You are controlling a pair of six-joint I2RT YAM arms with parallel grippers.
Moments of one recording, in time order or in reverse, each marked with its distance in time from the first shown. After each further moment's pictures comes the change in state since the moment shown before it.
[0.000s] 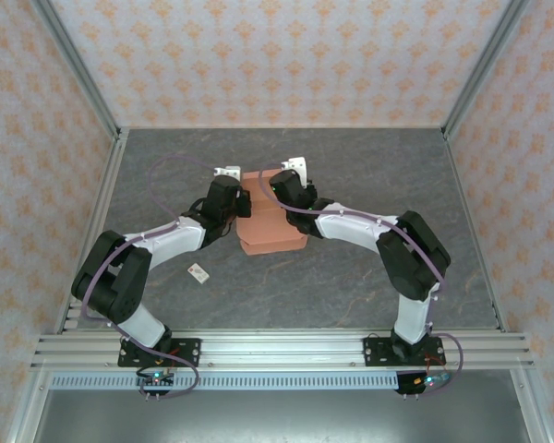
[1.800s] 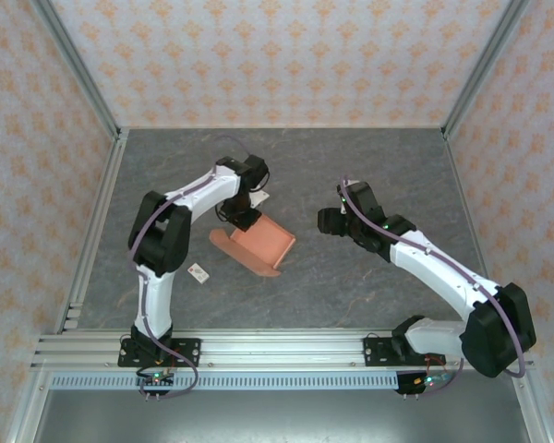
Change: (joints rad) left arm -0.008 0.489 0.771 -1.271 0.158 0.462; right arm -0.208 -0.618 -0.349 -0.422 -0.538 0.109
